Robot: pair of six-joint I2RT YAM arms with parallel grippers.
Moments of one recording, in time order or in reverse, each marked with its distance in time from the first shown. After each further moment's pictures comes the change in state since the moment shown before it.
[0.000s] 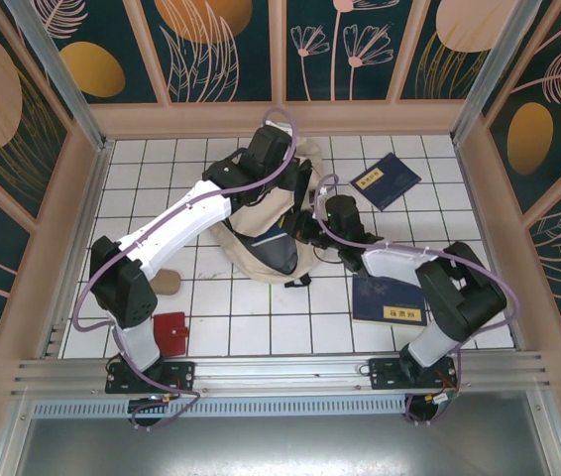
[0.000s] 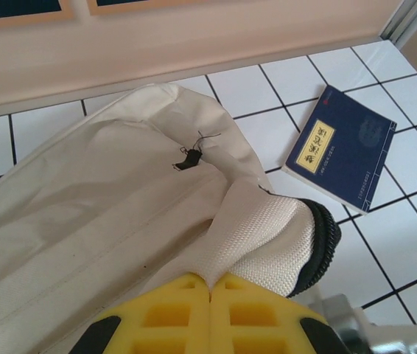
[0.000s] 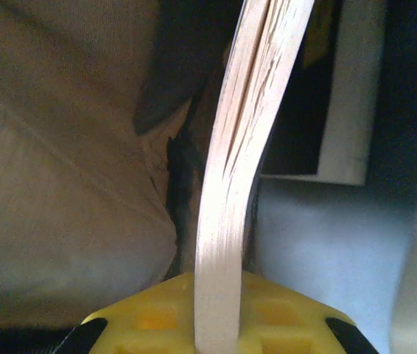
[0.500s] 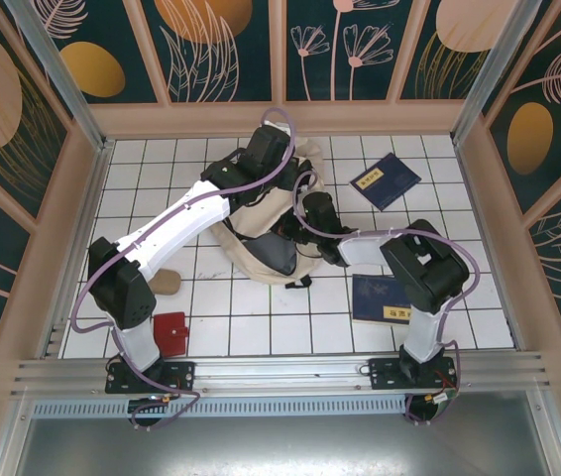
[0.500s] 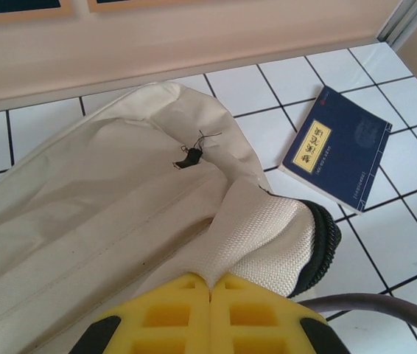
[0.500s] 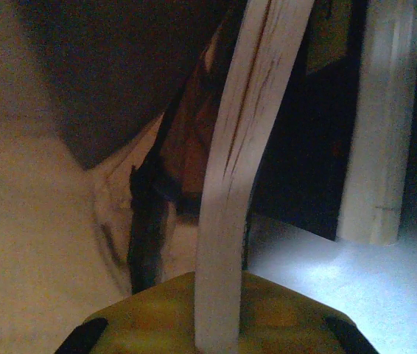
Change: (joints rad) left arm 0.001 -0.006 -0.003 -0.005 0.008 -0.016; right arm 0.048 0.244 0.154 0.054 0.057 0.029
